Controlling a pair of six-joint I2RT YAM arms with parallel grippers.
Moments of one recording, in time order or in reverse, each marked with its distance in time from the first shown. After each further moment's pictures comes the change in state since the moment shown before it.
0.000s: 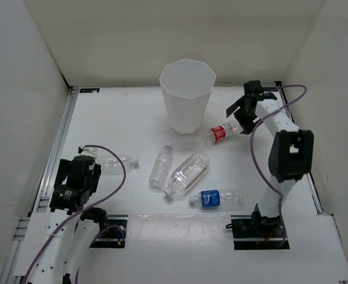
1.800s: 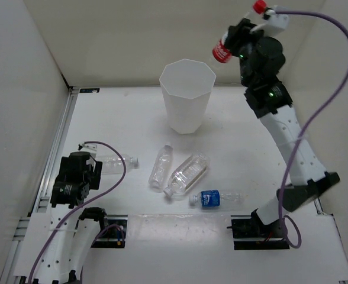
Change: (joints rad) left arm 0.103 0.058 0.014 0.039 0.167 0.015; right arm 0.373 -0.323 0.394 0.649 0.432 -0.747
